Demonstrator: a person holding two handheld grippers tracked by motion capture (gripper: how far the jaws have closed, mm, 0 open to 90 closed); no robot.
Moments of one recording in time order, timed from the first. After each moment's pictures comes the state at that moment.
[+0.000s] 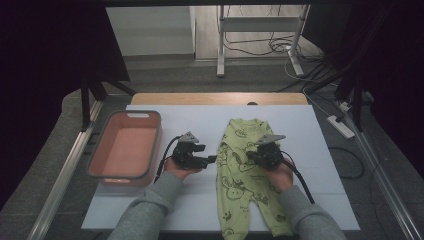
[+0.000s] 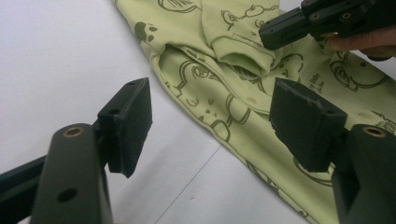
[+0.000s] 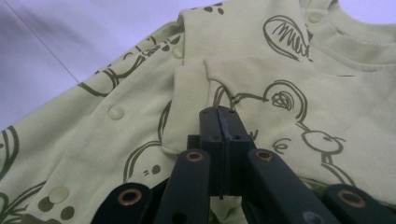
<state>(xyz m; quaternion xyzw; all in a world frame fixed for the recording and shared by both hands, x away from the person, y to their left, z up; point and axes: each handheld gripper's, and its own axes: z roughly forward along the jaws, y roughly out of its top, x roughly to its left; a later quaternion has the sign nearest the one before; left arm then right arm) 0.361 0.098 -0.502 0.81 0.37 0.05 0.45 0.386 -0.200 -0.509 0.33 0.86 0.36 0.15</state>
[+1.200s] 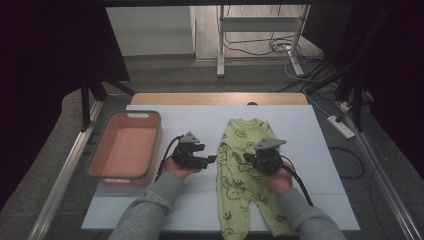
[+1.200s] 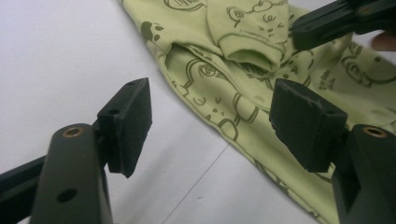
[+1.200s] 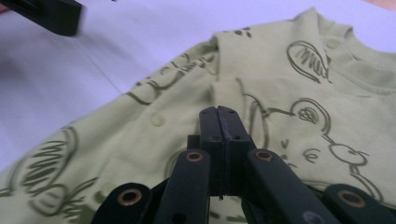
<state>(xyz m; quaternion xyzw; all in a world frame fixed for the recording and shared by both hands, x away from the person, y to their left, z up) 0.361 0.095 -0.502 0.82 0.37 0.07 0.43 0.363 -0.193 -0.497 0.30 0.85 0.40 0.16</state>
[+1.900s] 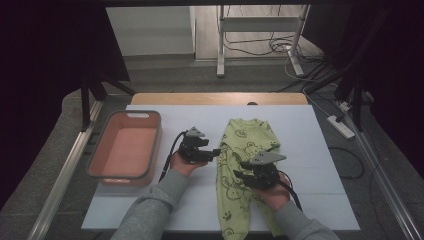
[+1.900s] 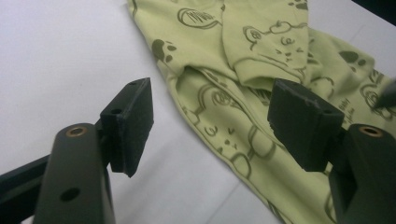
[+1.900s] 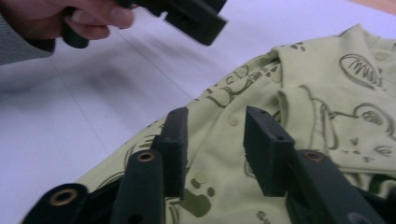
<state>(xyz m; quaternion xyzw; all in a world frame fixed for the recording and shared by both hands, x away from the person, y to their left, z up) 0.383 0.081 -0.504 0.80 0.40 0.07 0.44 0.312 -0.177 -0.491 0.29 0.84 0.43 0.14</state>
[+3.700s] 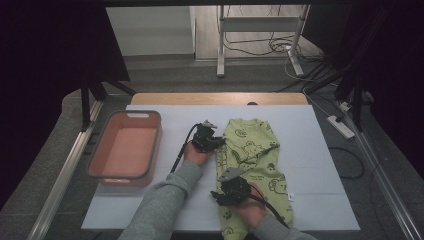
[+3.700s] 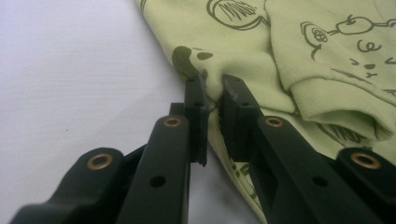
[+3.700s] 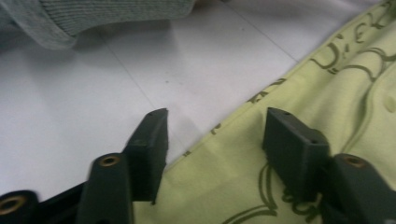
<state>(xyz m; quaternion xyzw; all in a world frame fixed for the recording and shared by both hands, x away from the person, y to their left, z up) 0.443 0.050 -0.534 0.82 0.40 0.06 0.40 0.285 -0.105 -0.530 0.28 0.89 0.34 0.13</state>
